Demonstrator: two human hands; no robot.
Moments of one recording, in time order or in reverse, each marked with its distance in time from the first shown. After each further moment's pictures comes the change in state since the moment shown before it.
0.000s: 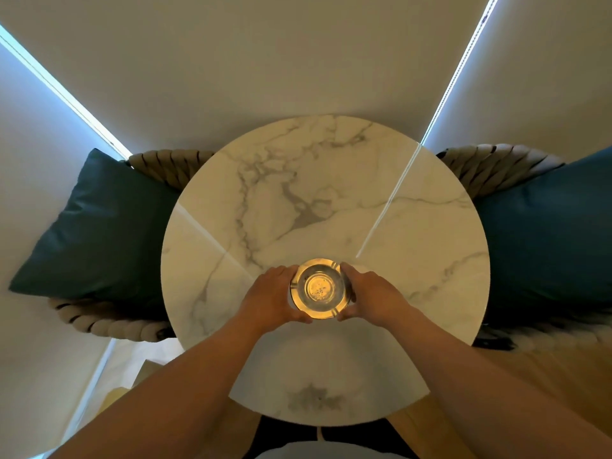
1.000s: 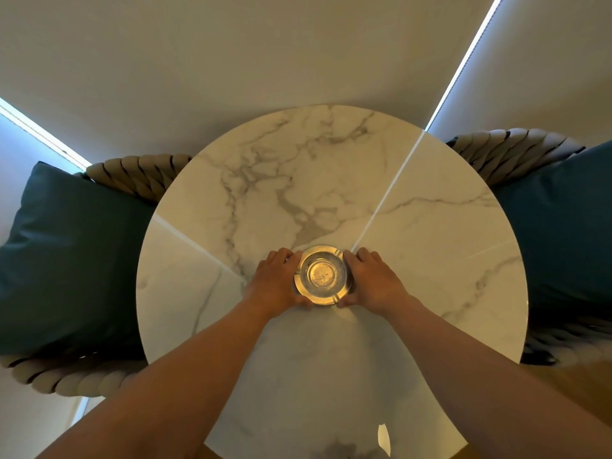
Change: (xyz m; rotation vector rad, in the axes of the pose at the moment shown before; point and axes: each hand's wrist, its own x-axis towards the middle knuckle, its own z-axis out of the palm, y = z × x) left_hand 0.116 -0.060 0.008 0.185 -0.041 0.063; right_hand 0.105 0.006 0.010 -0.111 0.123 0.060
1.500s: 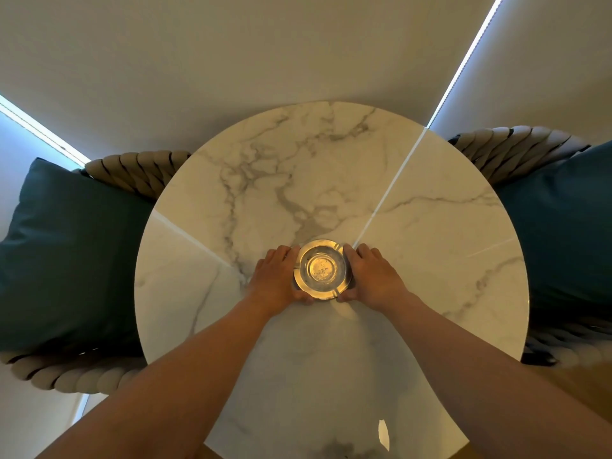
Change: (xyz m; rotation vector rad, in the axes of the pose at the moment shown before) left_hand 0.003 0.002 0.004 -0.008 0.007 -0.056; right_hand 0.004 0.002 -0.003 -0.031 0.011 -0.008
